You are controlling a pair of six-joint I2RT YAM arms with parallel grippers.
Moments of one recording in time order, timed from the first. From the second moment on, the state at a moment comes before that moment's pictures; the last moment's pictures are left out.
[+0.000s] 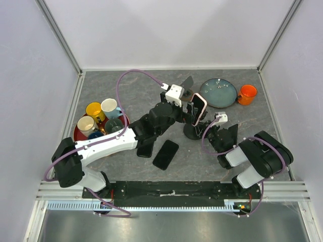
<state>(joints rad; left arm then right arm) -1.02 1.45 1.11 0.20 -0.37 -0.29 0.47 1.57 0.15 1.32 0.08 0.44</state>
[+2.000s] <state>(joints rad) -0.97 1.64 1.26 0.12 -0.20 -0.17 0.52 1.56 0.17 1.27 0.10 0.37</state>
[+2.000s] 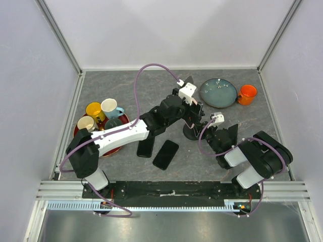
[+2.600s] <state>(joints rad) -0.95 1.63 1.22 0.14 -0.11 -0.16 0.52 1.57 0.17 1.27 0.09 0.36</state>
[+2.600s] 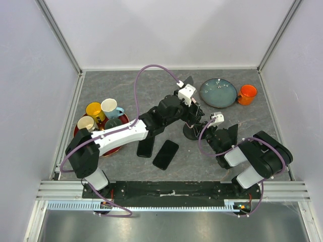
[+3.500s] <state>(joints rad) -0.67 1.49 1.13 0.04 0.38 -0.15 0.53 1.59 0.20 1.29 -0.04 0.35</state>
